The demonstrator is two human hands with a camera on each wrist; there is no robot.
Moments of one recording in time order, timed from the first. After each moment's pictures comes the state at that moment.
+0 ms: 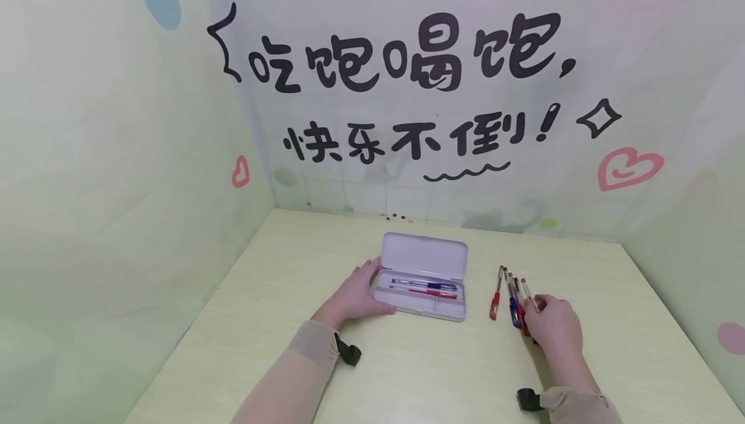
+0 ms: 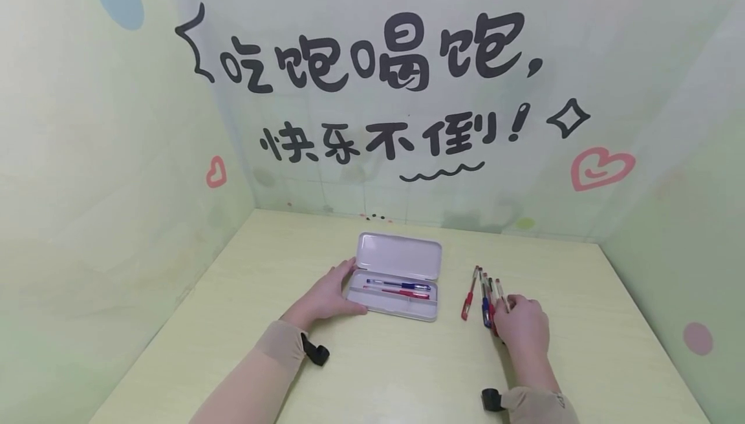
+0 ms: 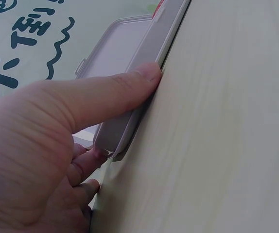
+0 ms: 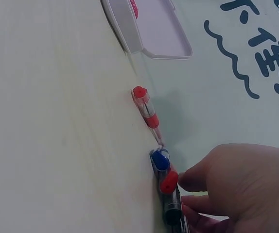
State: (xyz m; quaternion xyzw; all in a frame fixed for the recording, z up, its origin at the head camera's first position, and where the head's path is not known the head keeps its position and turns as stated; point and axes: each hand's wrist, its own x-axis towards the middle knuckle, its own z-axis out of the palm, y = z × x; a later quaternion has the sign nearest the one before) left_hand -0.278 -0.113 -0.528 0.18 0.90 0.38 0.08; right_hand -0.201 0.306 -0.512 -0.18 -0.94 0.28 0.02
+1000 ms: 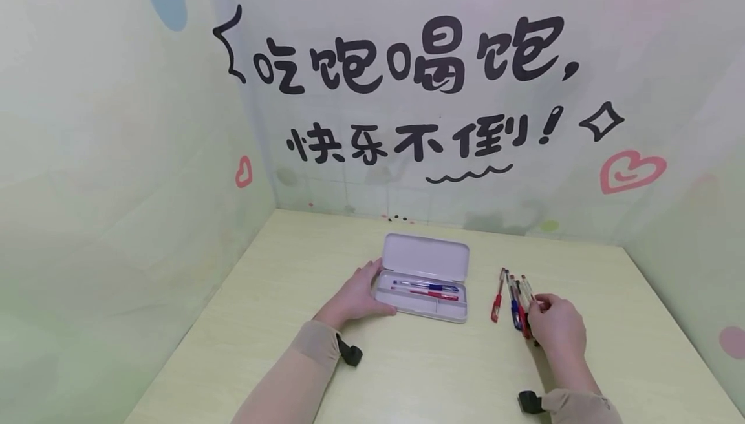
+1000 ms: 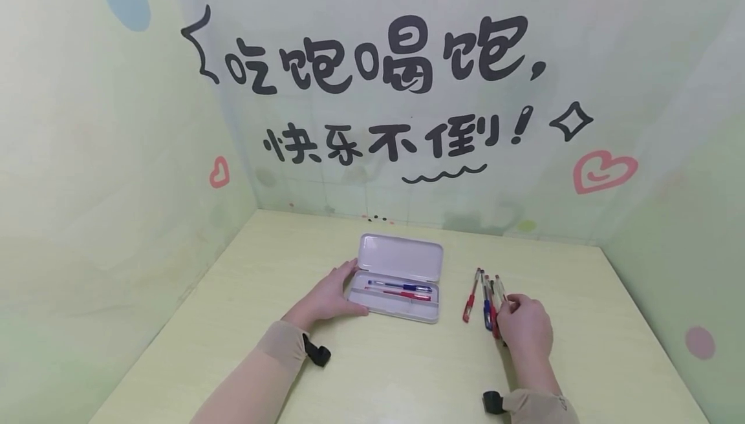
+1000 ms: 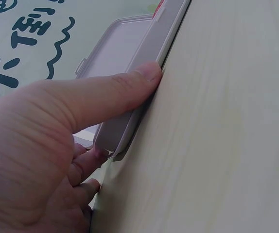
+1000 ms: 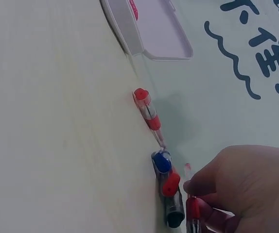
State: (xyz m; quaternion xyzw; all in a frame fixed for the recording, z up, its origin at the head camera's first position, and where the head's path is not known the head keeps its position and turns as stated) left_hand -0.278 -0.114 -0.531 0.18 0.90 0.39 0.08; right_hand -0.203 0.302 -0.513 -0.20 -0.93 0.30 0.07
